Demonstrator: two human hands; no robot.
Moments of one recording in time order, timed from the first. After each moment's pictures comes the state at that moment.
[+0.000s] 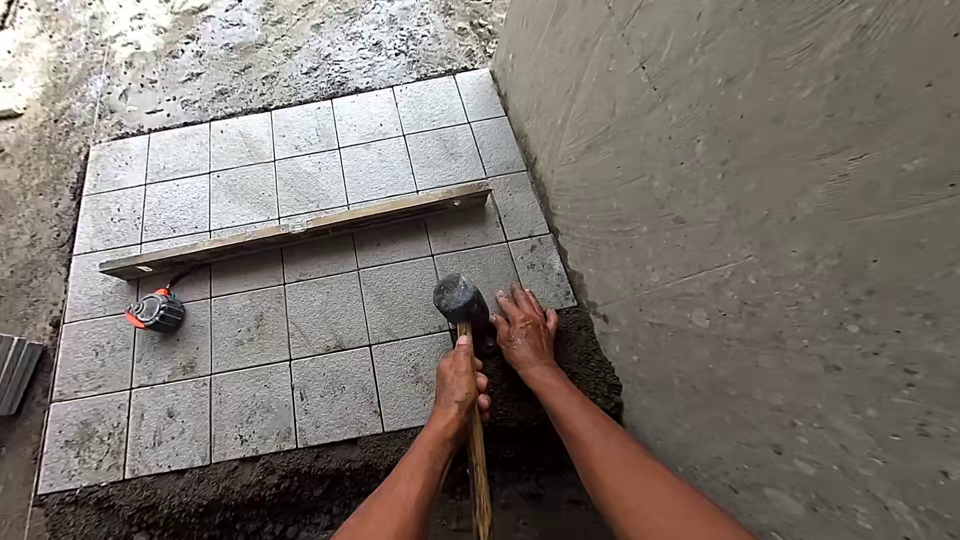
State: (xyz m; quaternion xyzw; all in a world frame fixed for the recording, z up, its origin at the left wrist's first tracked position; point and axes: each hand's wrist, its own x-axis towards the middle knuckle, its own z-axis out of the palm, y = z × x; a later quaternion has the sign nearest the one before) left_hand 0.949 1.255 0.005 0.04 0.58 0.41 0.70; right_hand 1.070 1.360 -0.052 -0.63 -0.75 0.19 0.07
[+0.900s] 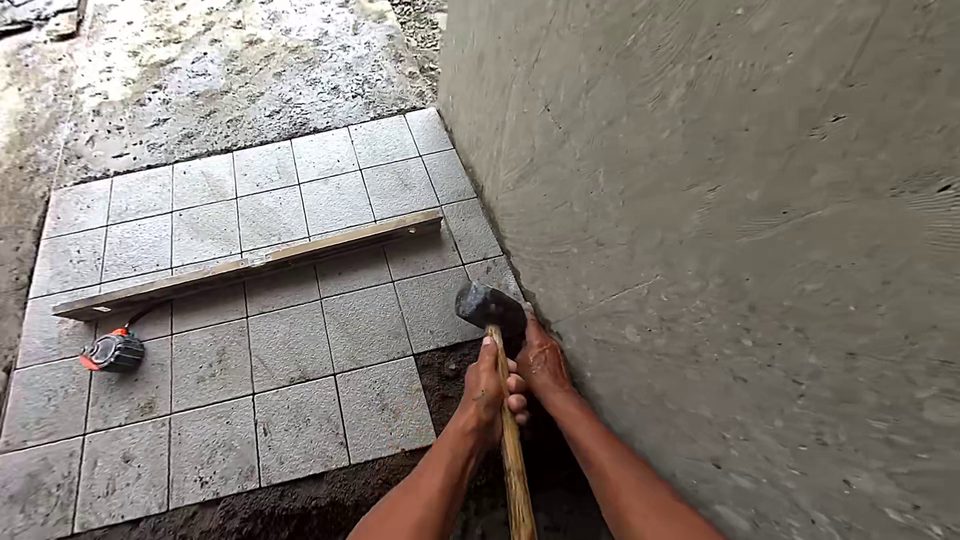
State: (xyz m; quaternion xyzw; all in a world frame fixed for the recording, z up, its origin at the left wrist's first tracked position) left_hand 1.023 1.307 0.010 -0.04 0.43 0.41 0.80; right_hand 1.148 1.372 -0.047 -0.67 -0.71 0.20 0.10
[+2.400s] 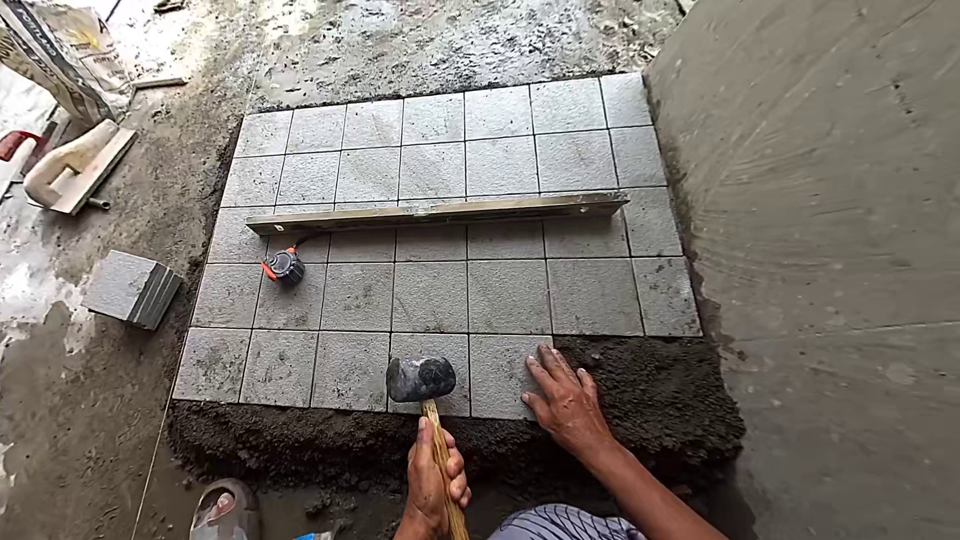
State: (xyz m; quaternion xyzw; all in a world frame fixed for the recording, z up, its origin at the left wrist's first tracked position) left_hand 0.848 1.064 0.009 -0.16 0.49 0.60 0.62; right_hand 1.026 1.246 -0.051 -0.45 -0.87 0.20 0.00
